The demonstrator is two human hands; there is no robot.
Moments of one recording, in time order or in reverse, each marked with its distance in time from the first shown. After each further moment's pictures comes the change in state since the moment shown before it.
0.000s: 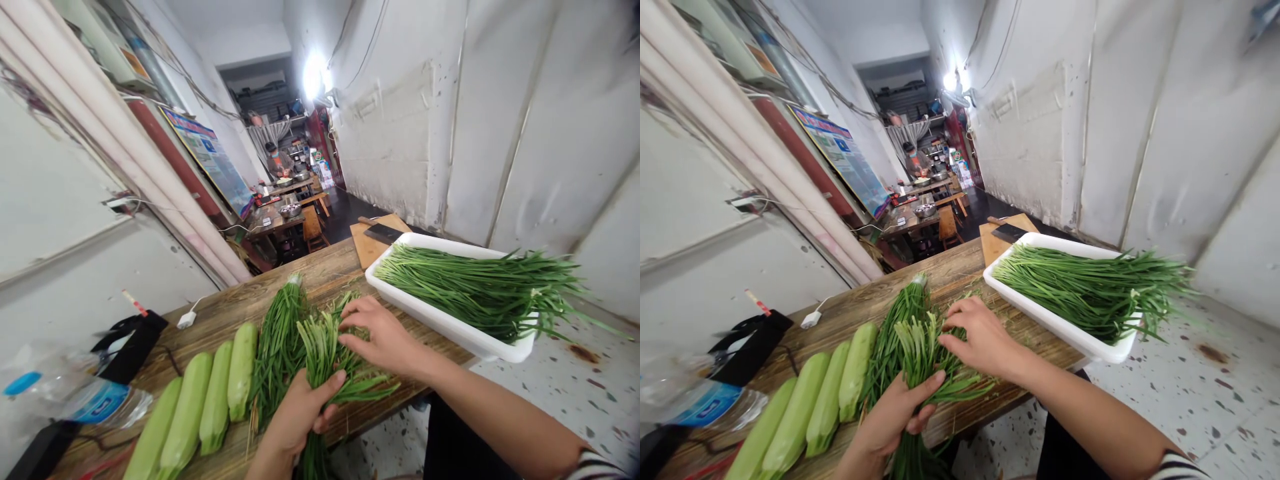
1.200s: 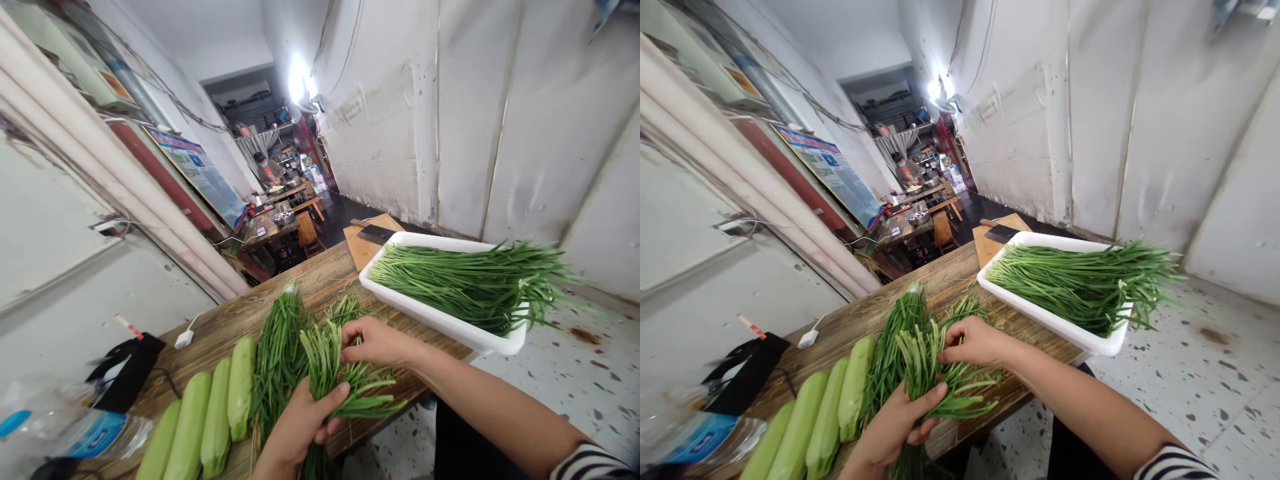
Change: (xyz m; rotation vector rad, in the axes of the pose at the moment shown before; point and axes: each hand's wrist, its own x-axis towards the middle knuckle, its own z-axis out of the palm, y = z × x) left_hand 0.001 0.006 0.002 0.045 -0.039 -0.038; right_hand 0.004 0.023 0.018 0.581 -0.252 0.351
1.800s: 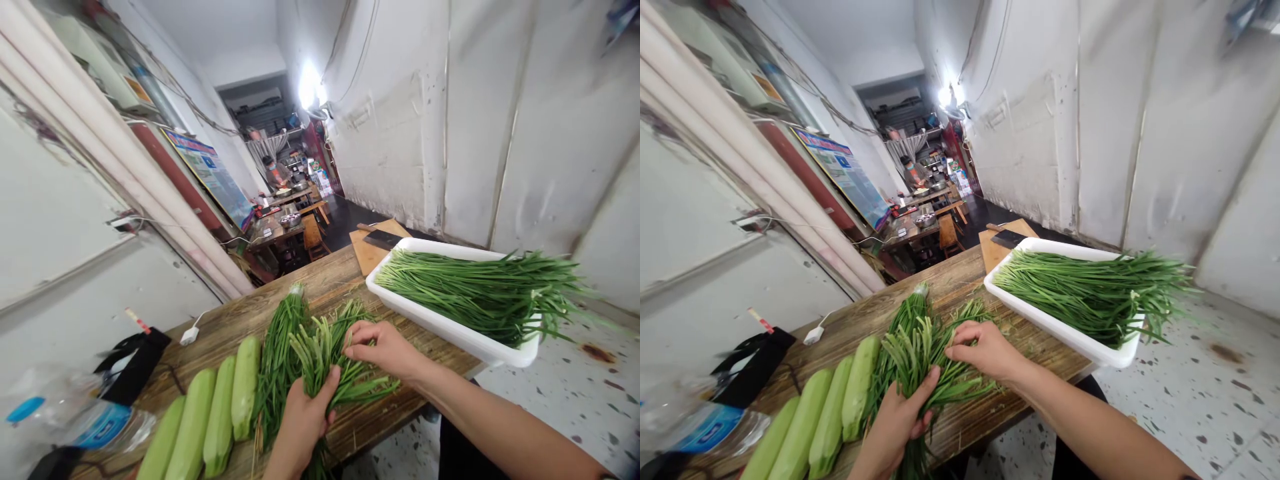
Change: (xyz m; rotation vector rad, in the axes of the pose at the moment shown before) left_hand -0.010 0.013 0.017 -0.062 0.409 0.133; right_hand -0.009 0.003 0.011 0.156 0.218 -0.102
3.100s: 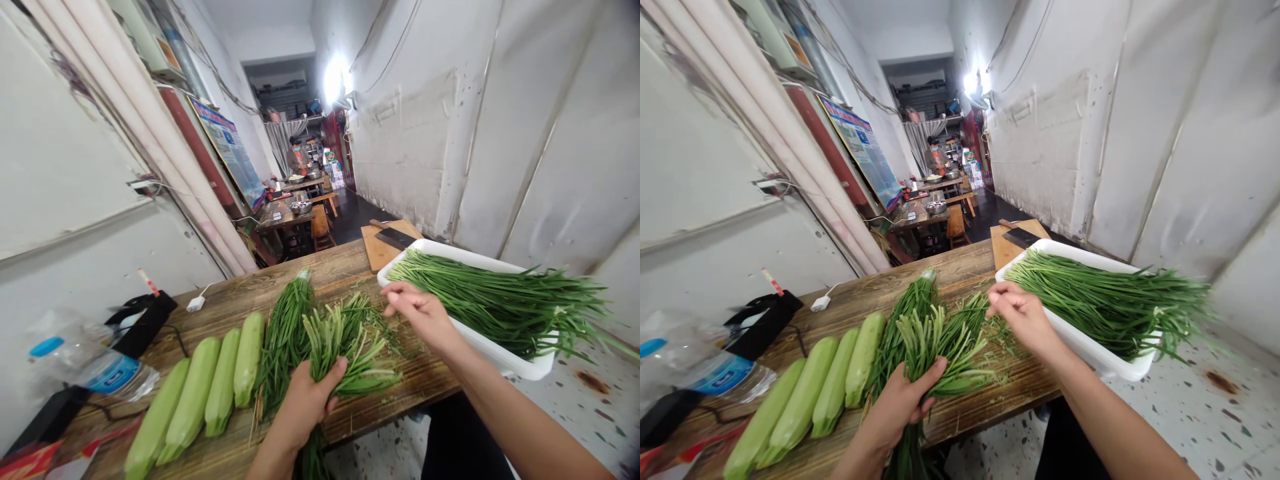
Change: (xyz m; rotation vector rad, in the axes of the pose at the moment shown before) left_hand 0.007 -0.008 -0.015 0.018 -0.129 -0.044; right_hand 0.002 -0.024 -0.044 -0.289 0.209 -0.258
